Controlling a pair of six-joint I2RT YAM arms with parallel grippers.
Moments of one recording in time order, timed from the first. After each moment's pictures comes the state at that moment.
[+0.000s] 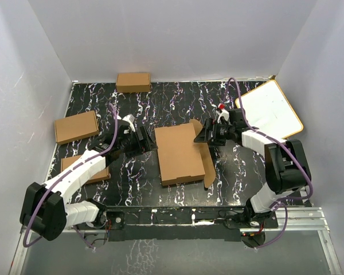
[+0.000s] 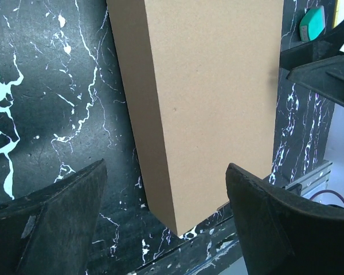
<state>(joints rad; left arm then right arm) -0.47 1.20 0.76 -0.33 0.21 -0.73 0.15 1.63 0.84 -0.04 -0.71 0.39</state>
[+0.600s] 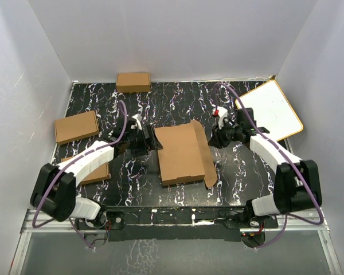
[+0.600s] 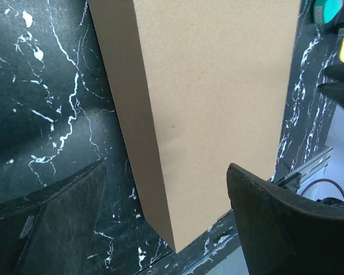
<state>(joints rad) -0.47 1.35 0.82 -0.30 0.29 -0.71 0.13 1.37 0.85 -0.28 -0.70 -0.37</state>
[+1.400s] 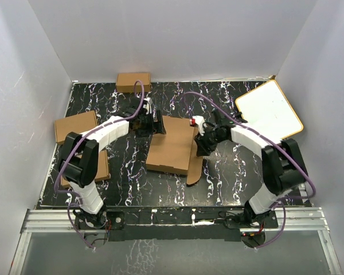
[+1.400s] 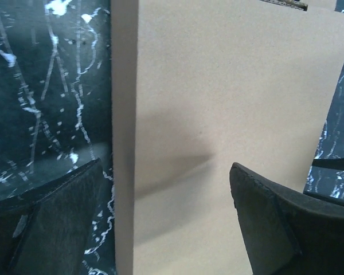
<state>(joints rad) -0.44 1.78 1.22 -0.37 0.22 -0.51 0.35 1.67 1.05 -0.52 -0.66 -0.54</state>
